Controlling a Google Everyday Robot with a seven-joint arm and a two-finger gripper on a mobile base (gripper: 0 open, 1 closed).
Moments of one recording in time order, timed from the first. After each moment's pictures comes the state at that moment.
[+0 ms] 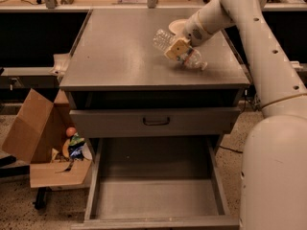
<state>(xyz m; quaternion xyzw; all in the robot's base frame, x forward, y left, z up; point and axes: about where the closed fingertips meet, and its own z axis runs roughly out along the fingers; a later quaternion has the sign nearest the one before) 0.769 -0.093 0.868 -0.52 0.77 0.15 0.34</state>
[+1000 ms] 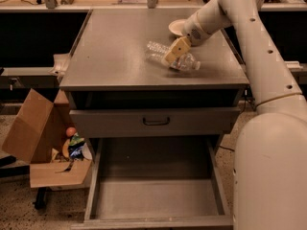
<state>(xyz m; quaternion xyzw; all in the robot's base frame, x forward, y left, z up) 0.777 -0.093 0.865 -0.51 0.77 0.16 0.34</state>
